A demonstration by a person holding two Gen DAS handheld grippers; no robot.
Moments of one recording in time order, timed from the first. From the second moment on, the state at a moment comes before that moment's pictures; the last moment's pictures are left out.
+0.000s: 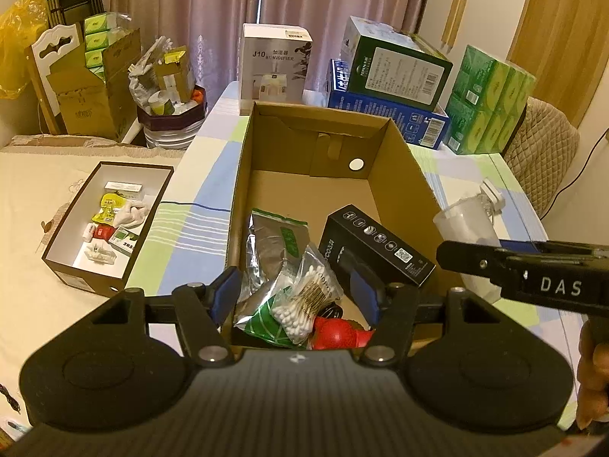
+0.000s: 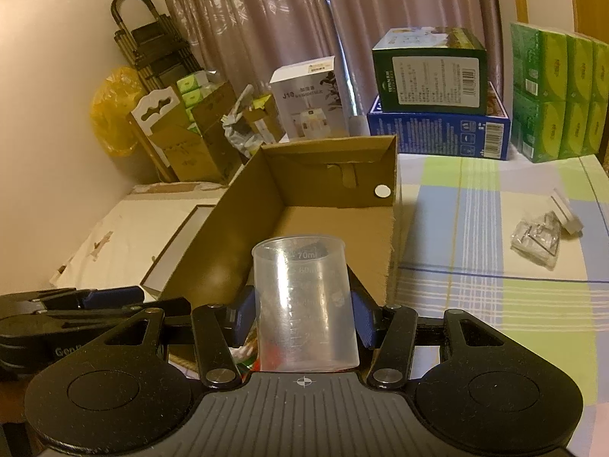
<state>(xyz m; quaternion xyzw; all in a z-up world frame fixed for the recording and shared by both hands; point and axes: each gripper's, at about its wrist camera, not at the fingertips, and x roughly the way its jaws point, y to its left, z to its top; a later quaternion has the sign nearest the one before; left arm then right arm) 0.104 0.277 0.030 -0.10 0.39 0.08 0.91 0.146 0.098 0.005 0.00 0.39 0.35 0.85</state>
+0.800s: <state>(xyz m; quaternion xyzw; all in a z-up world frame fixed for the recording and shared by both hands) 0.082 0.270 0.031 -0.10 0.39 0.09 0.91 0.138 0.053 0.006 0.06 0.40 0.33 0.85</state>
